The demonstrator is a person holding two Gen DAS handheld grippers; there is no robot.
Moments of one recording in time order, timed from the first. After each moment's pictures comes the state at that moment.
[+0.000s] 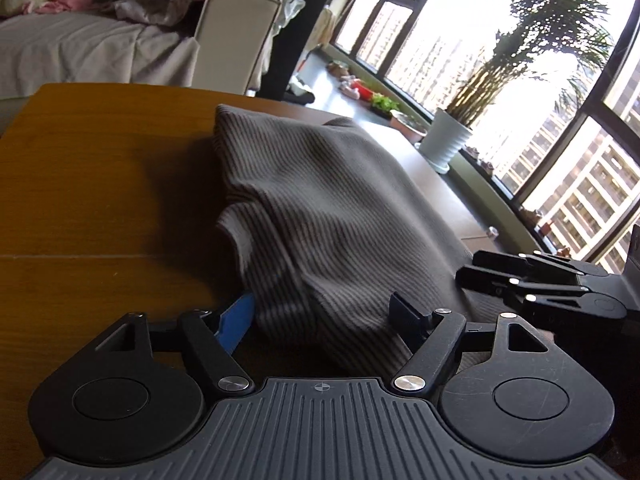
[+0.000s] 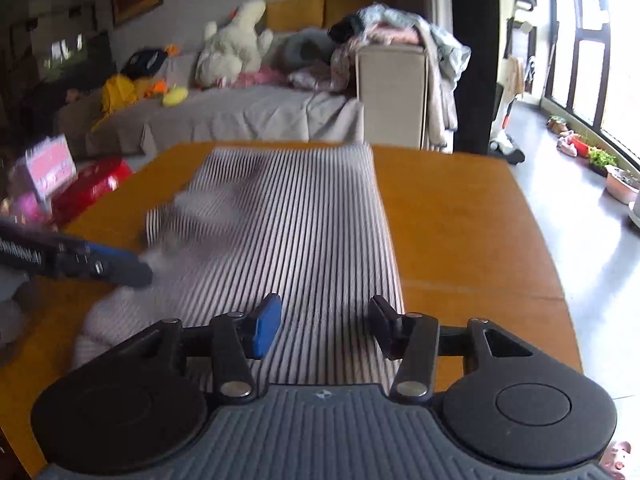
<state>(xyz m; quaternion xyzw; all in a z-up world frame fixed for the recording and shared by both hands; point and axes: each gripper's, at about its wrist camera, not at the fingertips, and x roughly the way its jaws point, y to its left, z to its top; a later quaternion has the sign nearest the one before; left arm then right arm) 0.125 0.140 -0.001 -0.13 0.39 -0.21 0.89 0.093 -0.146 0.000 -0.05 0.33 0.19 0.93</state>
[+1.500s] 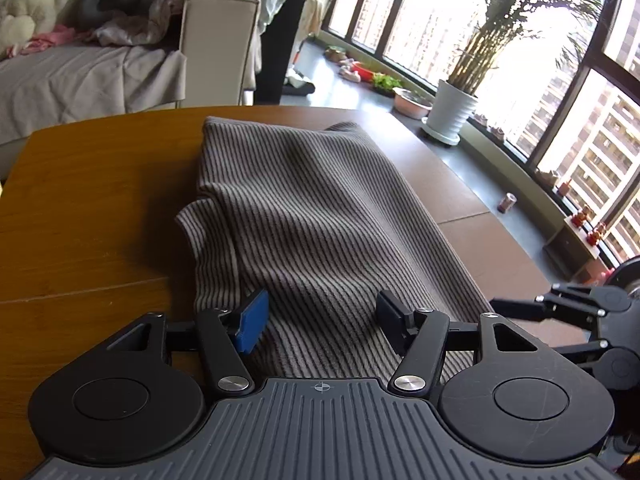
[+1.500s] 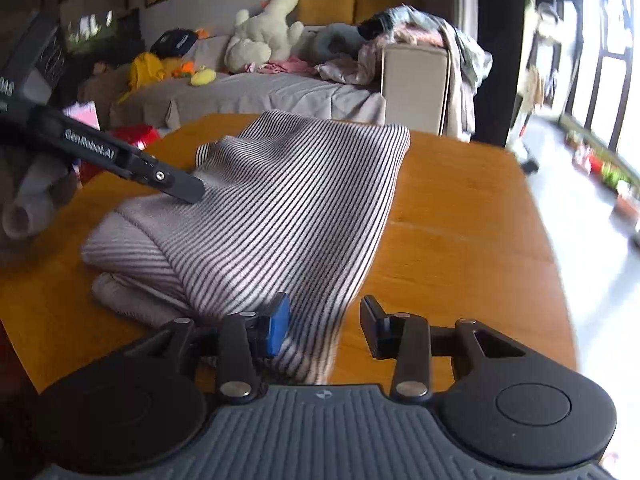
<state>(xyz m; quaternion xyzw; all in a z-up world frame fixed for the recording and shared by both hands) 0.111 0.096 0.033 -0.03 0.39 -0.21 0.89 0.023 -0.156 -0.002 -0.11 0.31 0.22 0.92</state>
